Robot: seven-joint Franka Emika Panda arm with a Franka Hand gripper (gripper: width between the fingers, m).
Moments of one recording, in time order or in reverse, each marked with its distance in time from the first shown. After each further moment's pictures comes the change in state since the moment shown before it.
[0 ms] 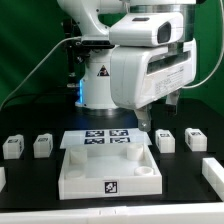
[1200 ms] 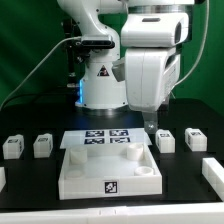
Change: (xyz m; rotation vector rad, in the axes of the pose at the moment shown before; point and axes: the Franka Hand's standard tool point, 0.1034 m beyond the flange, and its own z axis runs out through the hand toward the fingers) arm -0.019 -0.001 -0.003 0.009 -0.006 -0.319
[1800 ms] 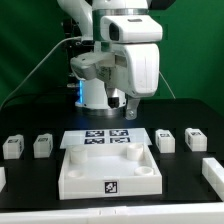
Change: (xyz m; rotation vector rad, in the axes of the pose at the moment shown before) arm -0.055 -0.047 0.008 -0.041 -0.006 -0.627
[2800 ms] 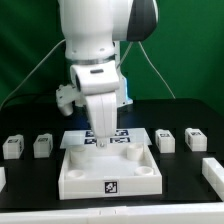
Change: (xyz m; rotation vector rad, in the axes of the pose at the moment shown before) arm -0.023 -0.071 0.075 0.107 0.083 0.138
